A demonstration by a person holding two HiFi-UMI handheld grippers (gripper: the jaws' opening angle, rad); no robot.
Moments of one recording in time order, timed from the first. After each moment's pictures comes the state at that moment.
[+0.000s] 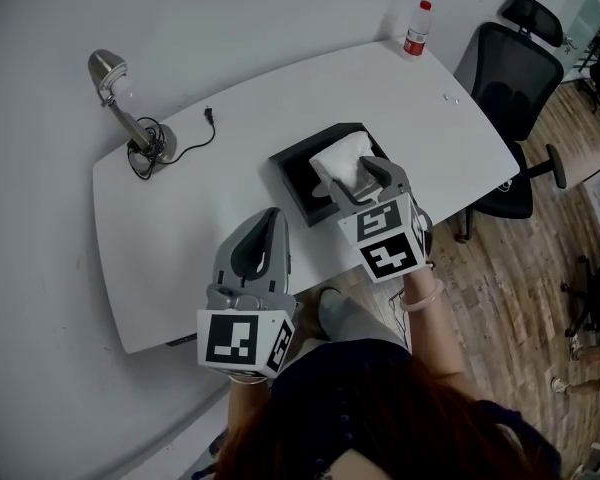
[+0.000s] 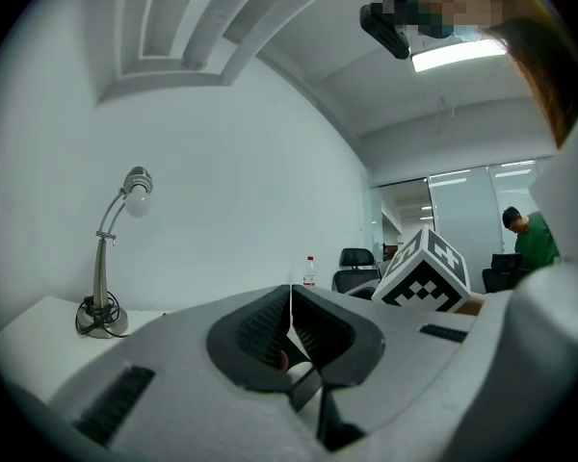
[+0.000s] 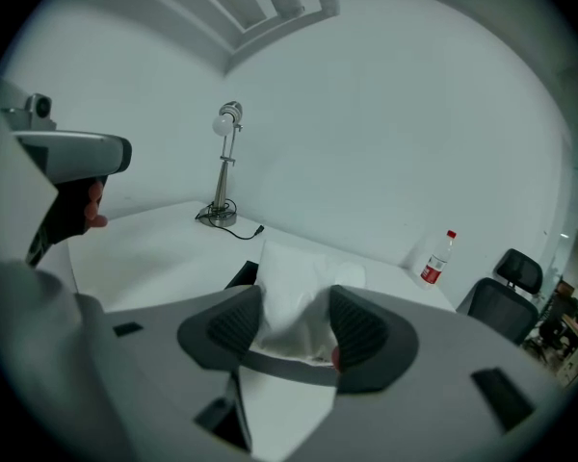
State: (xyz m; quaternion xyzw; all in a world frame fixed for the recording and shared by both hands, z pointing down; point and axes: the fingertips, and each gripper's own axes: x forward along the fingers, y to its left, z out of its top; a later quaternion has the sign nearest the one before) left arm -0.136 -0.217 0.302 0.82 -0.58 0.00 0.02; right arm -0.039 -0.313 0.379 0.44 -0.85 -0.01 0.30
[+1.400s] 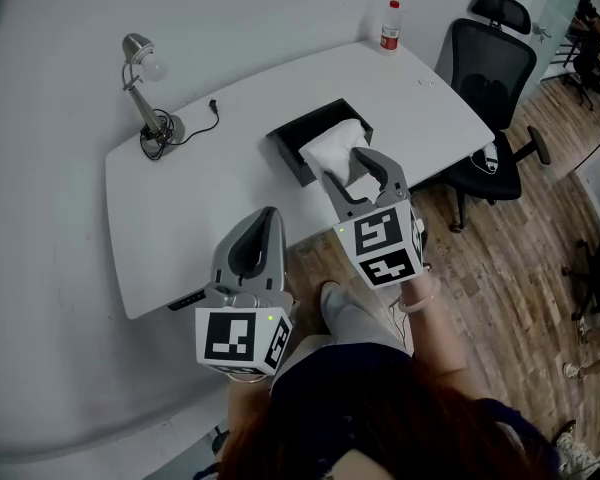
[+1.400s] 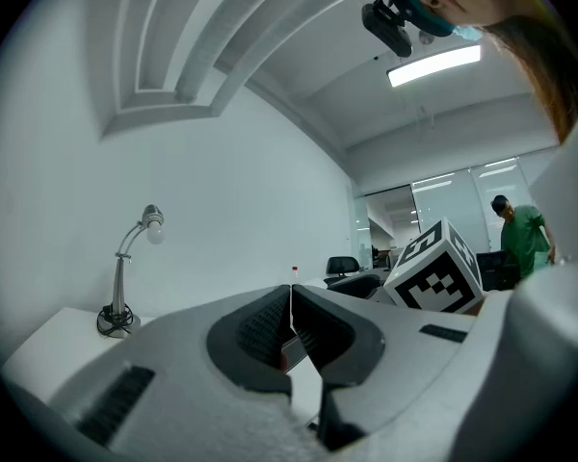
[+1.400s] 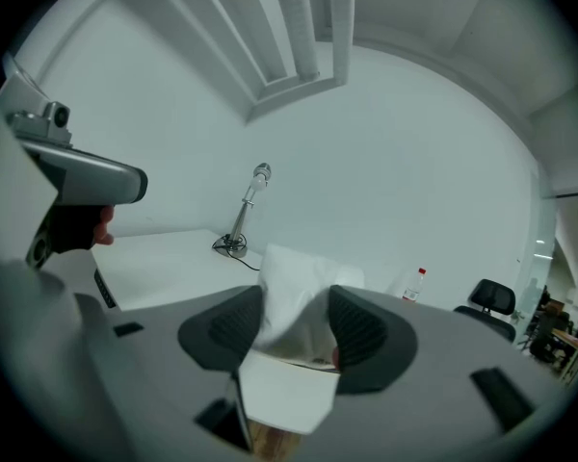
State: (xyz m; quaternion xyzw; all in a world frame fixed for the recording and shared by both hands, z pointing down) left arm -0.122 -0.093 0.281 0.82 -0.56 -0.01 -0.02; right arm -0.030 -0.186 0.321 0.47 -0.85 -0.10 0.21
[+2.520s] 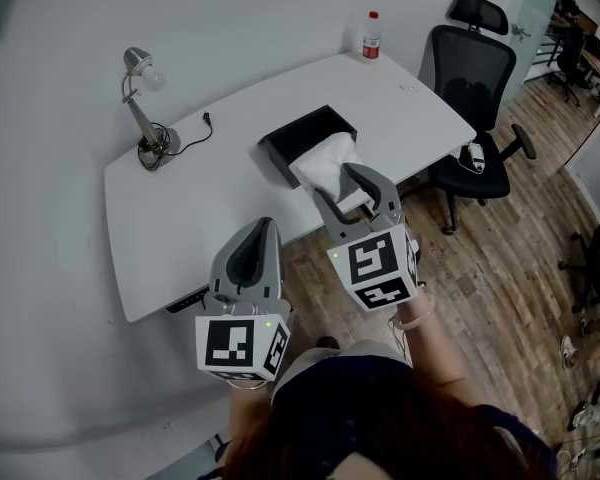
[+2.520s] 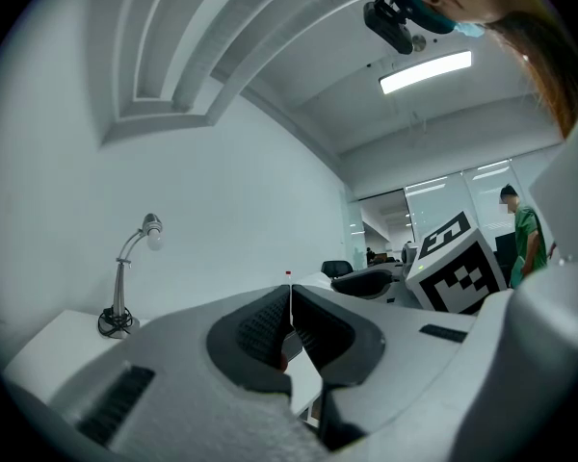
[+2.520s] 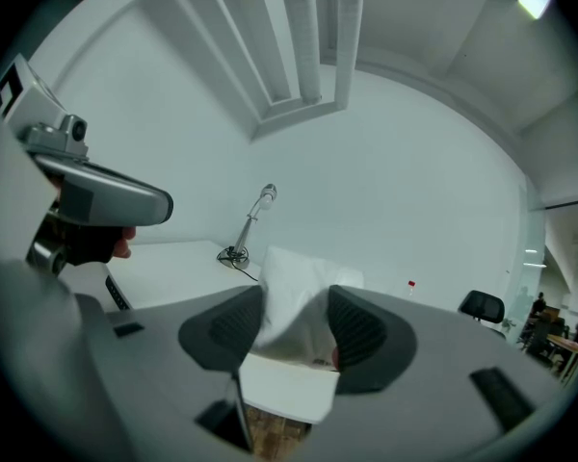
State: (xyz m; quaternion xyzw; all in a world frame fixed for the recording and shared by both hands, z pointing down) left arm -0.113 -0.053 0.275 0.83 -0.56 -0.02 -0.03; right arm -0.024 -0.124 0.299 0.48 -0.85 -0.13 0.18
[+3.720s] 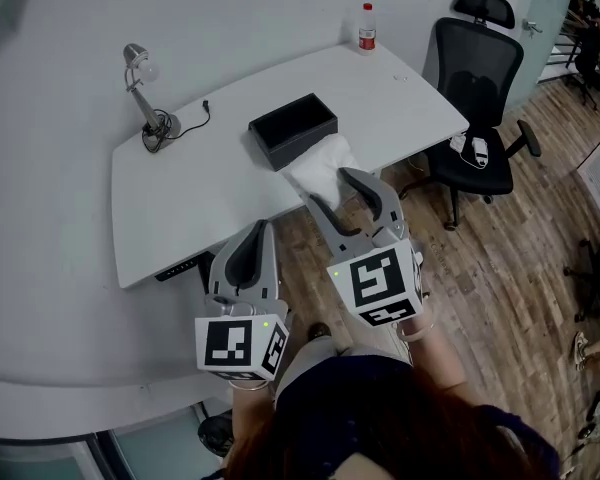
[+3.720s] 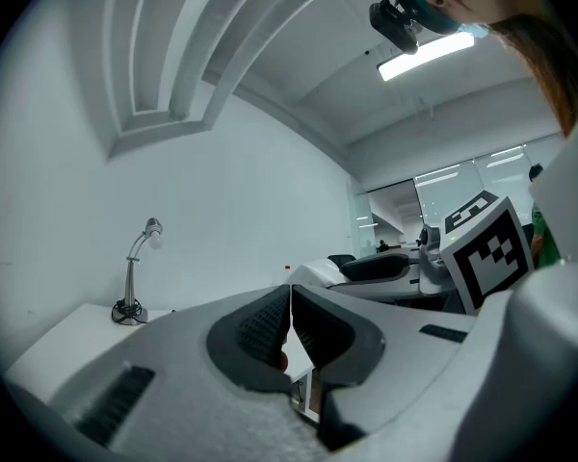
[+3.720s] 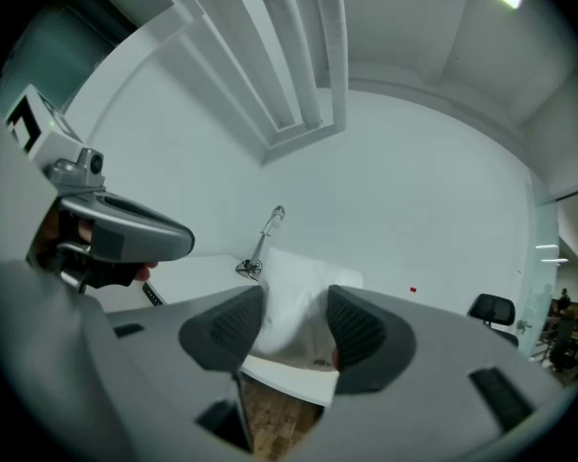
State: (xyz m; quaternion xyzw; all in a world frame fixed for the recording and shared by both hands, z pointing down) left arm -0.043 -0.001 0.276 0.80 -0.60 0.00 -0.02; right arm 0.037 -0.055 0.280 0.43 -0.88 -0.13 0.13
